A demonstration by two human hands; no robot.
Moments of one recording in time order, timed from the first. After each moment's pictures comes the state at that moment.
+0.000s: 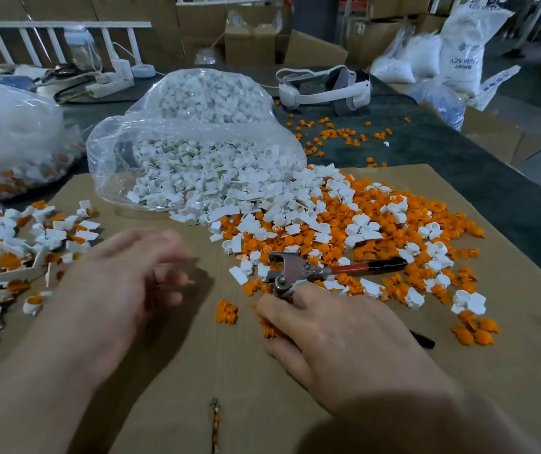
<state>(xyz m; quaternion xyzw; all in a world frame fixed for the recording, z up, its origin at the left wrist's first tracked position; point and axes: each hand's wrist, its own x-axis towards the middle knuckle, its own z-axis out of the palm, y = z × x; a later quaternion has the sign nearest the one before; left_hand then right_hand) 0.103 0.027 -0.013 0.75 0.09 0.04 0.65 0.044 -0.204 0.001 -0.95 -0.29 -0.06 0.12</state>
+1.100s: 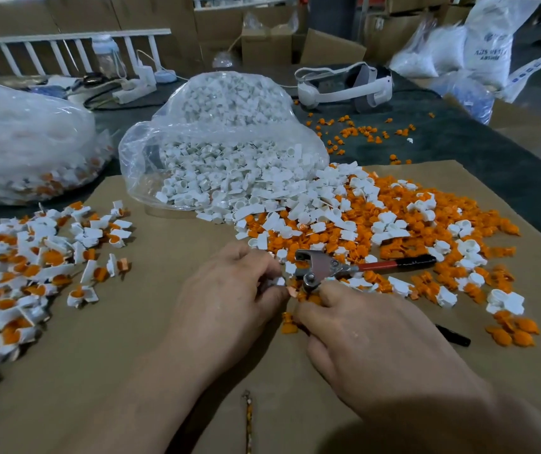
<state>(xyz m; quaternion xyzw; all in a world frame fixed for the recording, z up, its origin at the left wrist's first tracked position) 0.096 -0.020 -0.021 0.95 -0.14 0.09 0.25 0.047 -0.195 0.006 -0.97 -0.25 -0.01 0.05</state>
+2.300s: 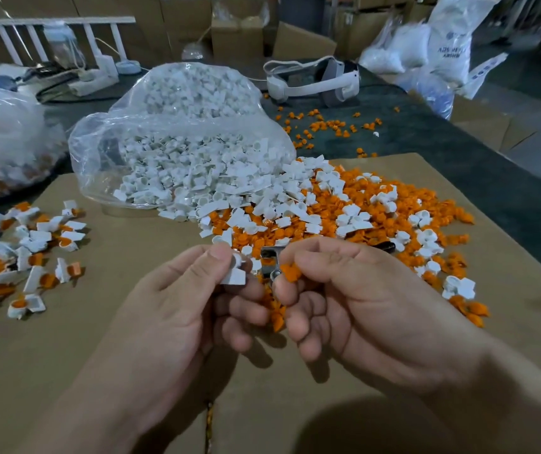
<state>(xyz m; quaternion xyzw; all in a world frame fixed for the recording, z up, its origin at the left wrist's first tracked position) 0.064 -0.035 0.002 0.59 0.01 -0.09 0.80 0.061 -0.217 0.017 -0.46 -0.05 0.26 0.85</state>
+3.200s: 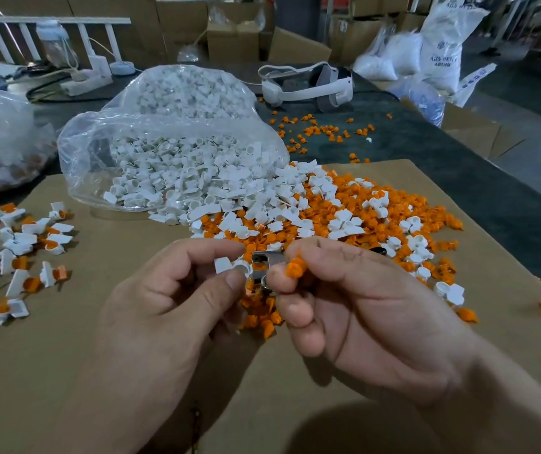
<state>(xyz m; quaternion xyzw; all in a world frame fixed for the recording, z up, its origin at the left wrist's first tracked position) 0.061 -0.034 -0.008 0.73 -0.11 0.10 0.67 0.060 -0.220 0.022 -0.40 -0.07 0.26 0.88</state>
